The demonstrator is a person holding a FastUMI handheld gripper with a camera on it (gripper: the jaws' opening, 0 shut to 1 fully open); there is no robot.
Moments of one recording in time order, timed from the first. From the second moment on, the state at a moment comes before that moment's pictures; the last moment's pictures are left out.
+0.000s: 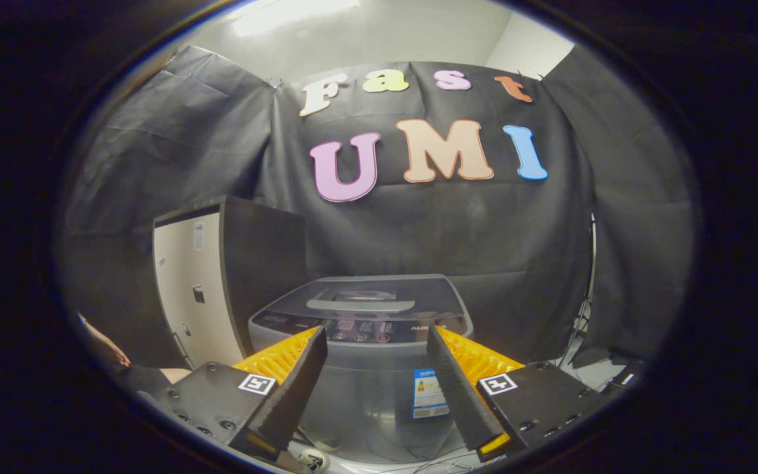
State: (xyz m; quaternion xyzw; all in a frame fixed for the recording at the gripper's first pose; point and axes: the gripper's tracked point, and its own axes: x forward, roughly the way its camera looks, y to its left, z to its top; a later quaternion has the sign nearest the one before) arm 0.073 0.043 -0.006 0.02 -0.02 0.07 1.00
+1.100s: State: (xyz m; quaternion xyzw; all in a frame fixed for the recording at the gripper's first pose) arm 0.047 0.023 -0.025 0.03 0.01 0.03 1.00
